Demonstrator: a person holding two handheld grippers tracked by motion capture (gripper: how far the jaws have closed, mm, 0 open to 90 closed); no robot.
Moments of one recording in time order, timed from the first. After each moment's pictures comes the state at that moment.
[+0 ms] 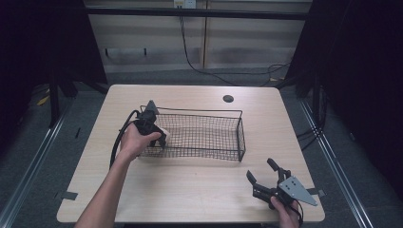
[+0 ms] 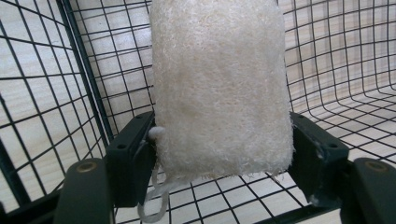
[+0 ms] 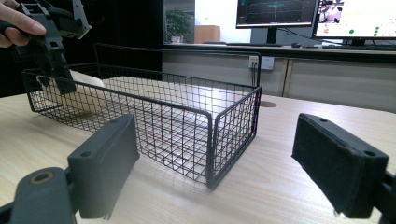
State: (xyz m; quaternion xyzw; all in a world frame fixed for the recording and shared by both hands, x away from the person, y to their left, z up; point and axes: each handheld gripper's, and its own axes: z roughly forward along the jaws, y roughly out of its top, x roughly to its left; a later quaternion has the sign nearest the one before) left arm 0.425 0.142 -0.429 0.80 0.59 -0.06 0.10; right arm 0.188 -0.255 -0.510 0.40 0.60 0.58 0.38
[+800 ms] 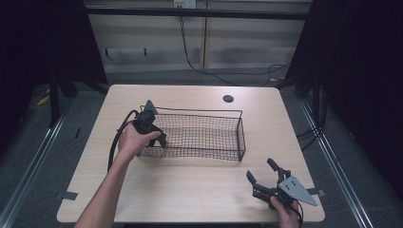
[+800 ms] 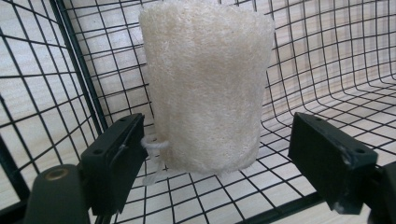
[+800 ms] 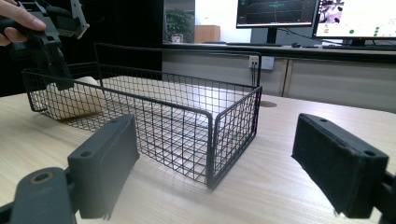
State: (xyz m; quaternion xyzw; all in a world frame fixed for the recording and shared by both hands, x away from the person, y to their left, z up) left arm 0.426 0.149 -0.427 0.81 0.58 -0.07 0.11; right arm 0.189 -0.255 -0.510 0.40 0.60 0.58 0.38
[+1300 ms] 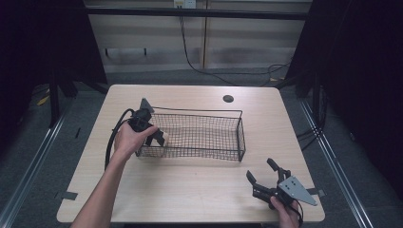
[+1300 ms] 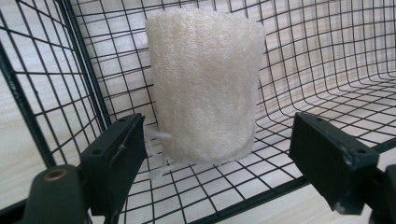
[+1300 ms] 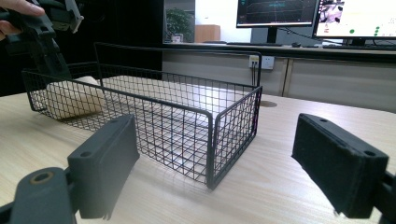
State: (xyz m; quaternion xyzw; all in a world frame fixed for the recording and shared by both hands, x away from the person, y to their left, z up) left arm 0.424 0.160 -0.418 0.80 0.57 -0.08 0.14; right arm 0.189 -0.255 -0.510 0.40 0.60 0.58 0.38
